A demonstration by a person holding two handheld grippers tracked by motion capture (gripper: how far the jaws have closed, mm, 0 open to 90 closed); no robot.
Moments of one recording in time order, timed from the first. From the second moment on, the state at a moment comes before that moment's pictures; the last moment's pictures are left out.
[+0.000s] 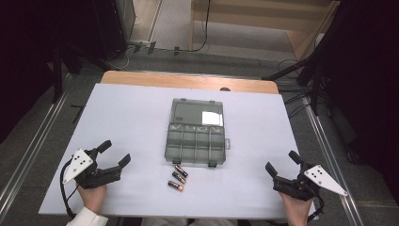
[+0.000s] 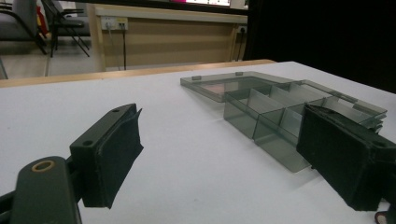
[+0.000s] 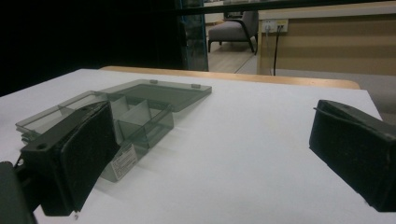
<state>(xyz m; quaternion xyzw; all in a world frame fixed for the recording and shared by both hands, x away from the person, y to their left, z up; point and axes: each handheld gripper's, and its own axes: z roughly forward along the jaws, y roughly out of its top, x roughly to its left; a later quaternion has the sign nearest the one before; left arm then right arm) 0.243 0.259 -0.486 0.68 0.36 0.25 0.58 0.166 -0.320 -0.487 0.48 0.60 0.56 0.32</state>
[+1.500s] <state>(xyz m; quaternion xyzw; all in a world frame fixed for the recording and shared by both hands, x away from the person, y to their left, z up) 0.246 0.259 -0.487 0.69 0.37 0.24 0.58 0.185 -0.251 -0.476 0.42 0.71 0.51 0.25</state>
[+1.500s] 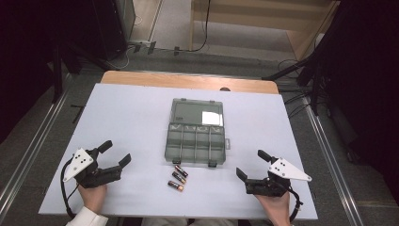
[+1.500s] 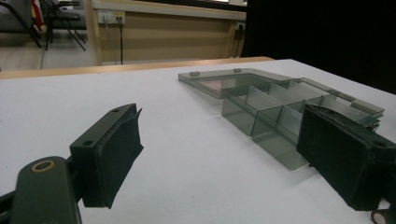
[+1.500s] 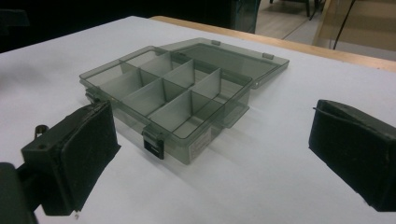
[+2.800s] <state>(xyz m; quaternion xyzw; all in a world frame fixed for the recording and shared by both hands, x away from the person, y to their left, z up) 0.249 0.261 -0.488 0.69 0.37 0.23 0.58 0.213 -0.145 -0.461 0.35 0.83 0.42 0.15</state>
